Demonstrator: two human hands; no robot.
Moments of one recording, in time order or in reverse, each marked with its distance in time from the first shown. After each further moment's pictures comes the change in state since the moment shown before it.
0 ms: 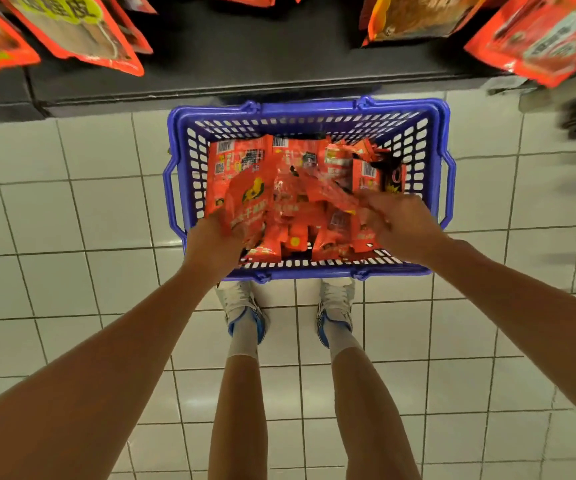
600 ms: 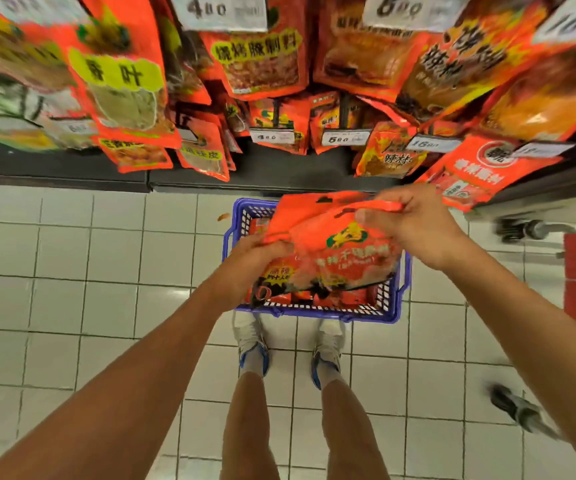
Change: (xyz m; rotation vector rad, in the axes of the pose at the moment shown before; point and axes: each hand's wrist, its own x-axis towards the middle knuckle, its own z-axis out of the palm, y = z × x) left_hand -0.121 0.125 -0.147 -0.789 -0.417 0.023; right_hand -0.017 -0.185 -0.217 0.637 0.078 0.092
